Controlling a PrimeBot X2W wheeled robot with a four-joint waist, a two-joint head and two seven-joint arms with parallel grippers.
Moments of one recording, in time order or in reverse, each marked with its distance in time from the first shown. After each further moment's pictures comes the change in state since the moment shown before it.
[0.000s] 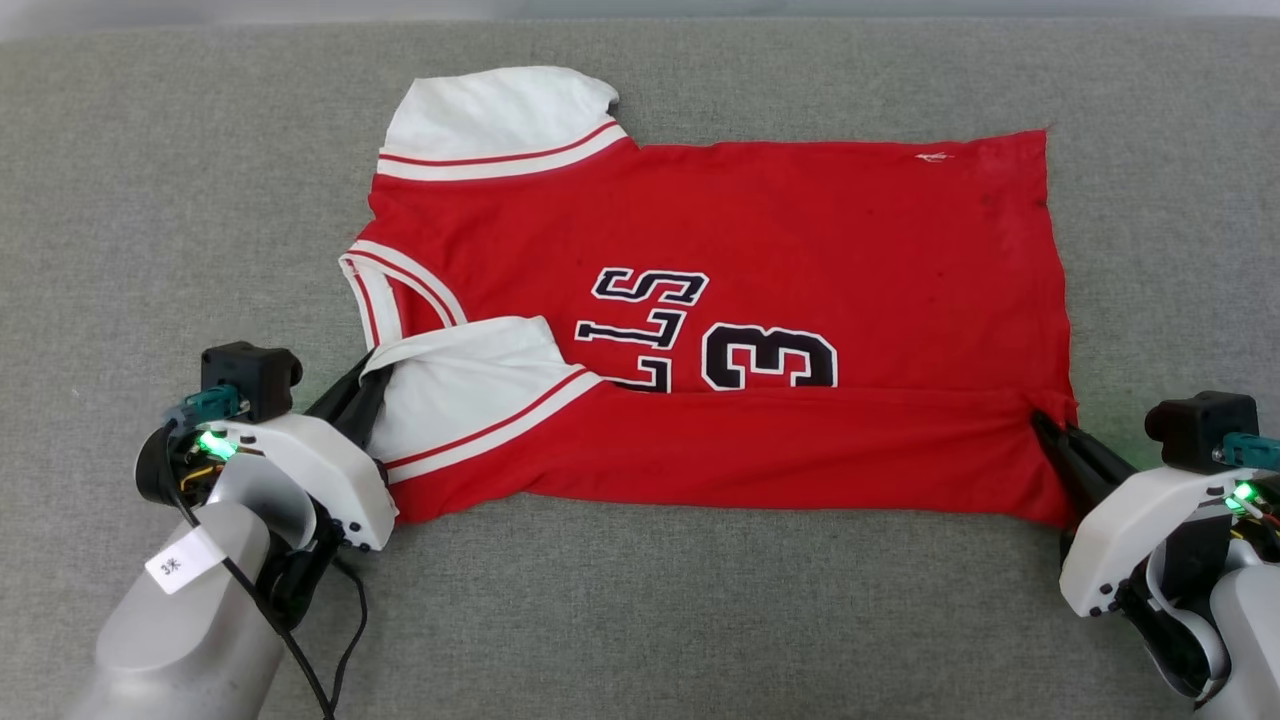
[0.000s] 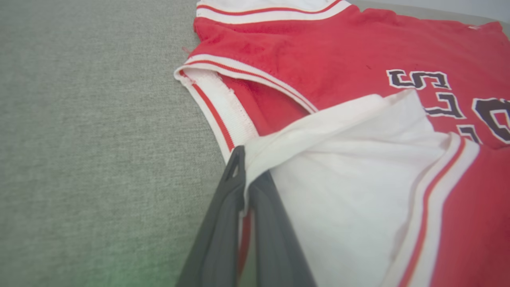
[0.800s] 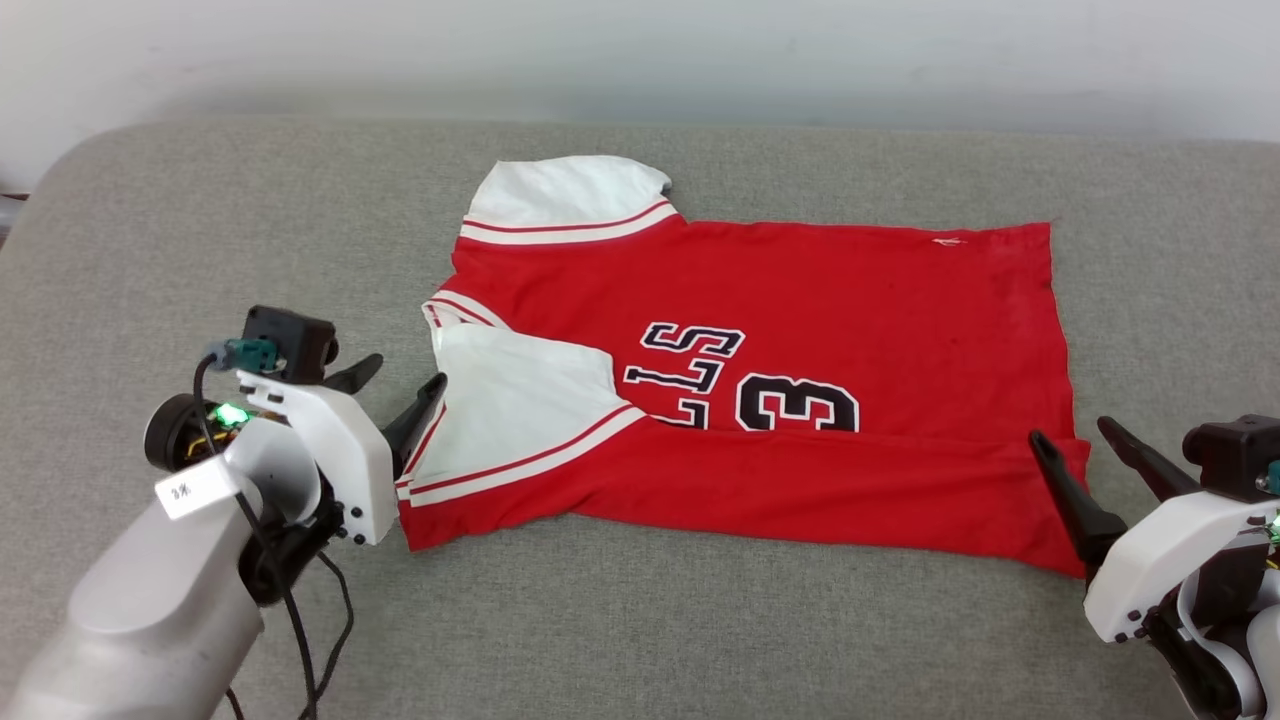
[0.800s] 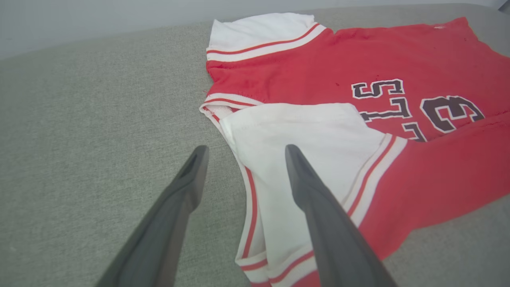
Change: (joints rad) left arm -0.097 0.090 -0.203 -0.012 -0.136 -0.013 0.155; right arm 0.093 -0.002 -0.068 -0.140 0.011 0.000 0.034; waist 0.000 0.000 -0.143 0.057
